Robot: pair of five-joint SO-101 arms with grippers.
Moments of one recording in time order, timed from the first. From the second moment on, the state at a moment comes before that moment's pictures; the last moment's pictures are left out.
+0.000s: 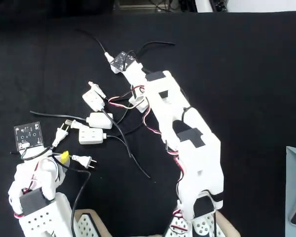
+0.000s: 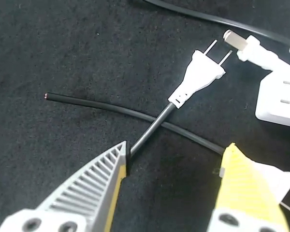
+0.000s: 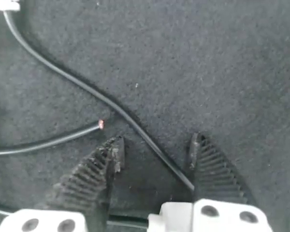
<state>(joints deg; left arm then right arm) -30.8 -103.2 90.9 71.8 -13.6 -19.3 35.1 -5.4 53.7 29.6</state>
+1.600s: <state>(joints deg) -30.8 -103.2 90.9 71.8 -15.3 -2.8 -67.6 28.8 94.7 35.6</state>
